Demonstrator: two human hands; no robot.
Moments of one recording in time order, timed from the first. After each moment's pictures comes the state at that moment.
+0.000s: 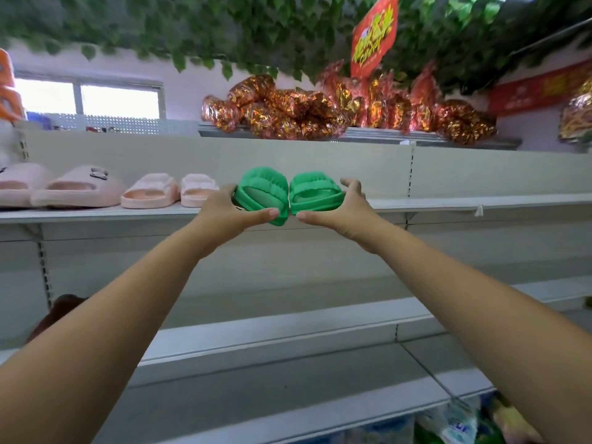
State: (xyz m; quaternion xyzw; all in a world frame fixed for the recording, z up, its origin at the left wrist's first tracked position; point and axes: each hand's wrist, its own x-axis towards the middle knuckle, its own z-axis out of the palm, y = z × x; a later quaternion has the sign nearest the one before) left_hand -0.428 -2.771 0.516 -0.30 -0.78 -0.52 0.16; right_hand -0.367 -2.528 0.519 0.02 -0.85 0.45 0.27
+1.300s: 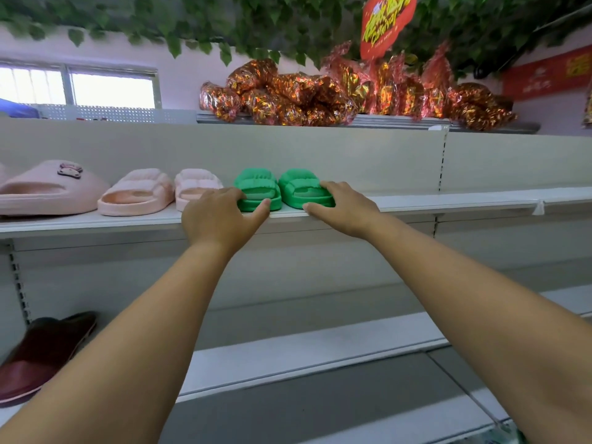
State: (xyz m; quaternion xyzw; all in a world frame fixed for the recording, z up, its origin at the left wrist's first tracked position) left_hand -0.542 -2.764 0.501 -0.10 -0.86 -0.14 0.49; right_hand -0.514 -2.527 0.525 0.00 -0.95 0.16 0.25
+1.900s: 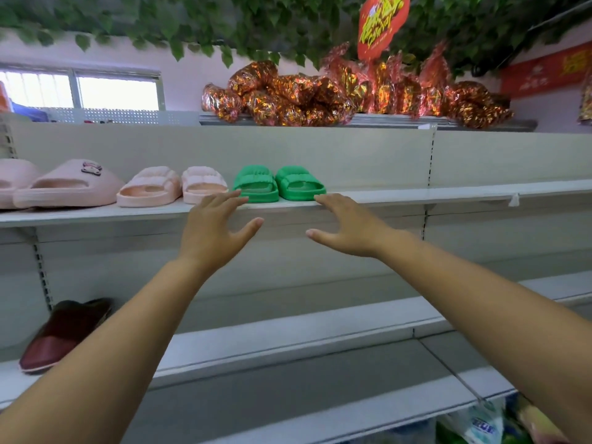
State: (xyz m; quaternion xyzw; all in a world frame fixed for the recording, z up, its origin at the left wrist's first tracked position) left_hand -0.502 -2.799 0.470 -0.28 -0.82 -0.24 0.44; right_hand -0.433 -2.523 0.492 0.11 -0.95 0.10 0.26
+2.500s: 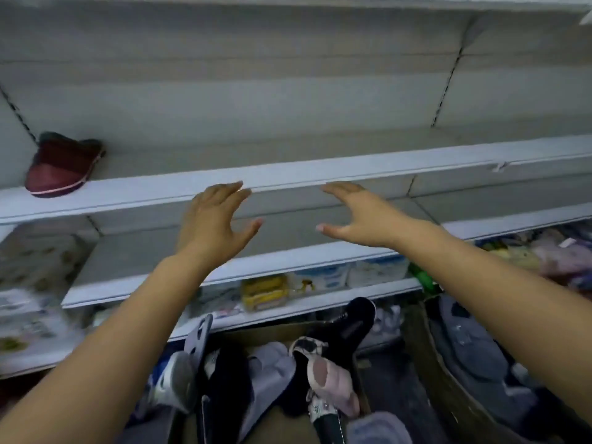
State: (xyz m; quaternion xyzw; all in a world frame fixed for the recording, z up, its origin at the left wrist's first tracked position) left_hand -0.399 -2.835 0.237 -0.27 -0.92 -0.17 0.24; right_hand -0.333 -2.544 0.273 0.08 -0.98 0.17 0.04
